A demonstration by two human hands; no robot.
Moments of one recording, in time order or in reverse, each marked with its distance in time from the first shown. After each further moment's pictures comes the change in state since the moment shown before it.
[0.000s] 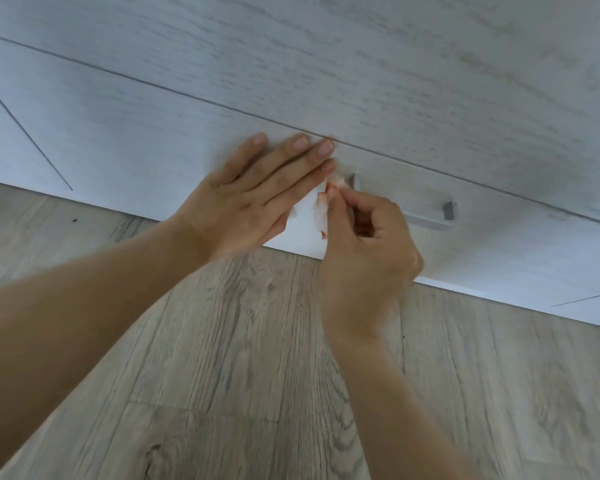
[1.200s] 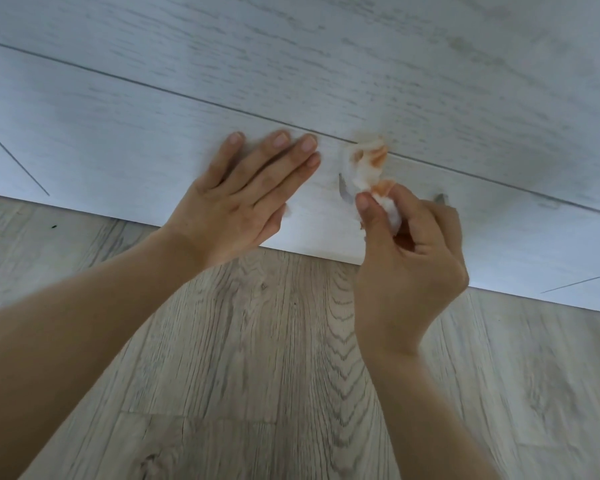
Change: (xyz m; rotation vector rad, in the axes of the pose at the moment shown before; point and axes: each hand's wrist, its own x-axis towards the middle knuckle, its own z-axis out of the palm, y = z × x) left_hand -0.003 0.008 0.007 0.012 0.040 -0.068; right_hand 0.015 0.007 -0.027 -0.096 0.080 -0.115
